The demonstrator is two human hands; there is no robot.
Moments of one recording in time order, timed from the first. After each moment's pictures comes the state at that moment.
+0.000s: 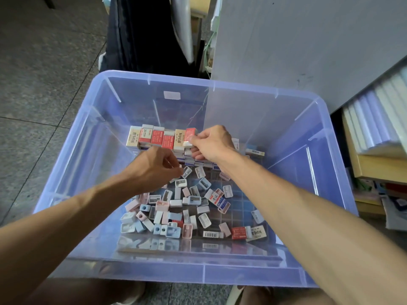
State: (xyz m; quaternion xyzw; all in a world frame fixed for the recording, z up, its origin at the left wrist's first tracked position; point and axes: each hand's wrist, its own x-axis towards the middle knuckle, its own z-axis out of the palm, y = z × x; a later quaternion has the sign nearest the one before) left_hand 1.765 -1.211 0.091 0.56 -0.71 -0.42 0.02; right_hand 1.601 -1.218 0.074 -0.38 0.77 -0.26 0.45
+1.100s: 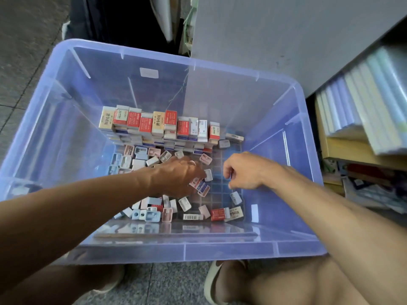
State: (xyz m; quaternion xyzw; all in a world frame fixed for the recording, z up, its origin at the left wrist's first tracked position) left_hand 1.708 -1.184 0.028 0.22 -0.93 -0.28 -0.12; right_hand 1.519 -1.128 0.098 -0.62 0.66 0.24 0.35
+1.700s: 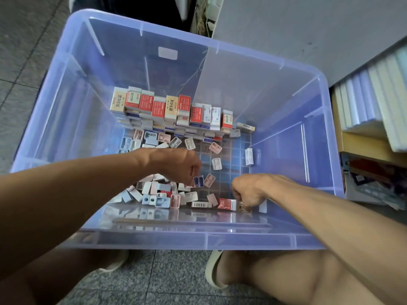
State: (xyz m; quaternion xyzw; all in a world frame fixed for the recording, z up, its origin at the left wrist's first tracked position) left_hand 1.722 -1.194 0.034 0.23 -0.85 -0.42 -0.21; right_hand 1.541 -1.102 0.051 -0.59 0.52 0.47 0.40
